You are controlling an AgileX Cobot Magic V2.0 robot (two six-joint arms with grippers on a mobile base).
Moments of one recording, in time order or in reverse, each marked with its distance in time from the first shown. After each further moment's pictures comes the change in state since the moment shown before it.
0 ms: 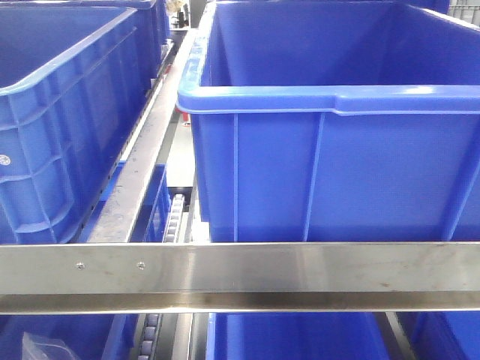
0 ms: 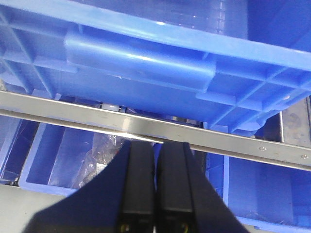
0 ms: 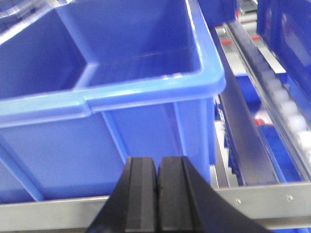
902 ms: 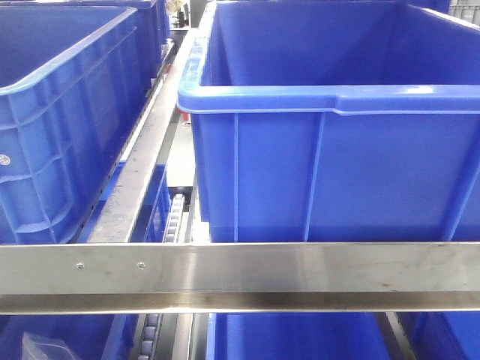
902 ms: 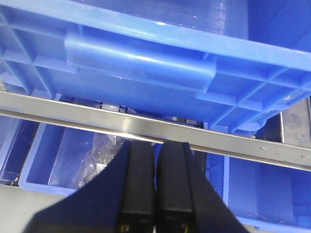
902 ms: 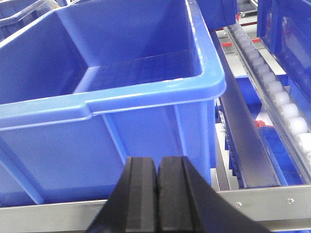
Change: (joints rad) left arm 0.000 0.000 0.000 0.000 0.000 0.000; right arm 0.000 -0.002 0.000 0.000 -0.004 0.002
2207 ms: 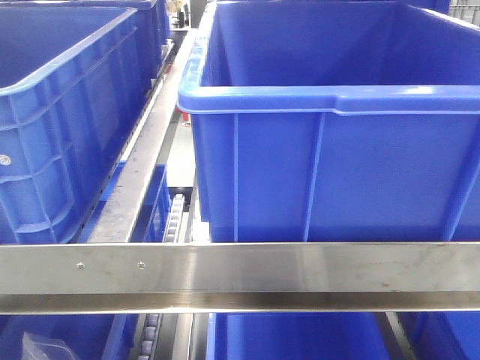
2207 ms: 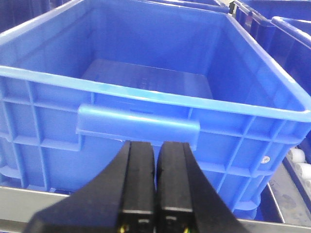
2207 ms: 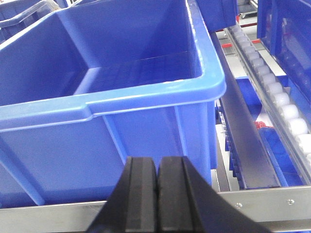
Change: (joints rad) left arm 0.017 -0.497 0.405 0.050 -0.480 0.000; right arm 0.000 0.000 0.000 0.000 -0.004 0.002
